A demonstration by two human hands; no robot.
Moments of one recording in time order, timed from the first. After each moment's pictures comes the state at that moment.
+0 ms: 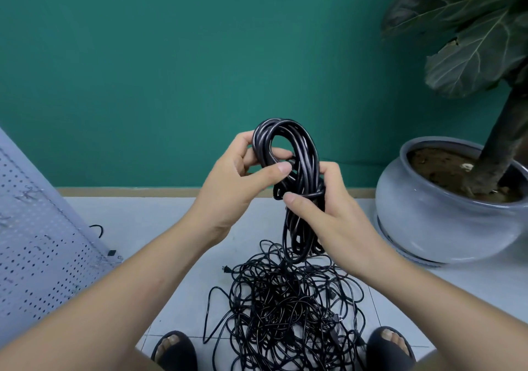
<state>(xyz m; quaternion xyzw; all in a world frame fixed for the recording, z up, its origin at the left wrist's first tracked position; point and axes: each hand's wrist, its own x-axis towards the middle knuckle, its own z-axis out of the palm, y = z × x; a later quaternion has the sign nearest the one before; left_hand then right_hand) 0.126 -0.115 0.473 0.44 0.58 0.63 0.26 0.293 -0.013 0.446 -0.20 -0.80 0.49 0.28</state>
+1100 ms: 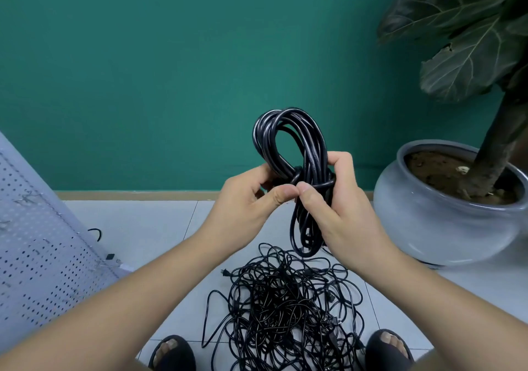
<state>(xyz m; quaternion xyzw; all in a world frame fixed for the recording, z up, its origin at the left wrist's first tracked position) 0.132 -0.112 0.450 0.56 0.64 0.52 0.12 0.295 -0.008 0.453 -0.16 -0.81 0.43 0.35</state>
